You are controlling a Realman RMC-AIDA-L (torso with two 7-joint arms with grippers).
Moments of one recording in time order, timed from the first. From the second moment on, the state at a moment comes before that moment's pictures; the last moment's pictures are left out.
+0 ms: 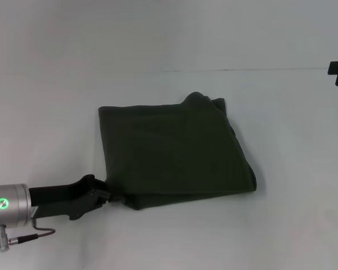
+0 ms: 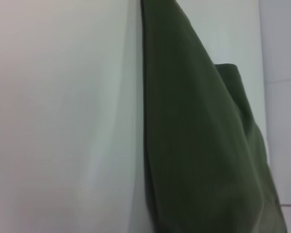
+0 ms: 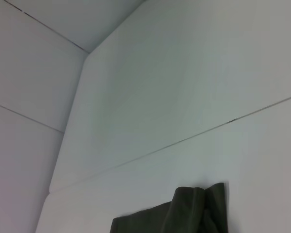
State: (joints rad) left arm -0.47 -2.10 0.73 0.59 2.10 1.36 -2.53; right arm 0.69 1.81 -0.48 -0.73 -2.23 -1.53 2.58
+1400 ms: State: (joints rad) left arm -0.62 -1.98 0.59 0.77 2.22 1.77 -1.86; right arm 0.64 1.96 -0.59 -0.73 -2.18 -1.58 1.81
